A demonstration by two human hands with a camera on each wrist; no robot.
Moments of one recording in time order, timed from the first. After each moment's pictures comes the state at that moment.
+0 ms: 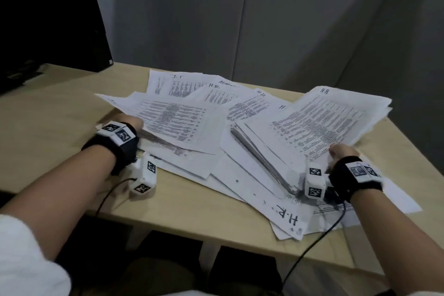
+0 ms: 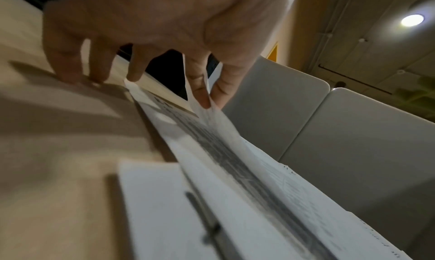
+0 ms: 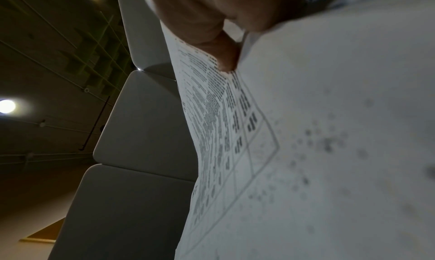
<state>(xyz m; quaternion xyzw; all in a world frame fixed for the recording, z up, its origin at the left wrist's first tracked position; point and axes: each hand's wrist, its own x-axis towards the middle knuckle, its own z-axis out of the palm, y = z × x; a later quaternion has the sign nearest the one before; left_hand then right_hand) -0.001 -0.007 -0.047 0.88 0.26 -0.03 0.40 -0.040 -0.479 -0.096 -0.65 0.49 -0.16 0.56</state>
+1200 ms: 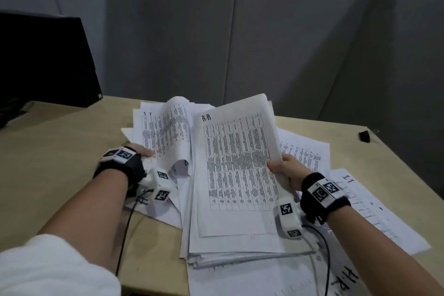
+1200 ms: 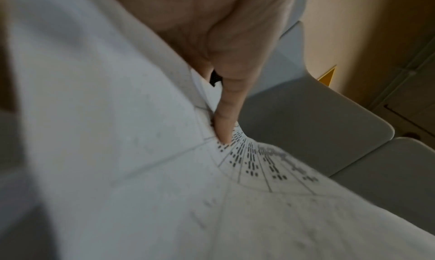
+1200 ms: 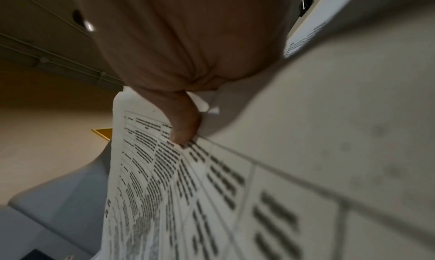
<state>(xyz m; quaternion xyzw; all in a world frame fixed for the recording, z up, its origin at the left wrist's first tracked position) 0.069 -0.016 -0.043 0.89 0.19 -0.17 0.37 -0.028 -0.376 -0.056 -0.77 0.12 0.09 0.62</state>
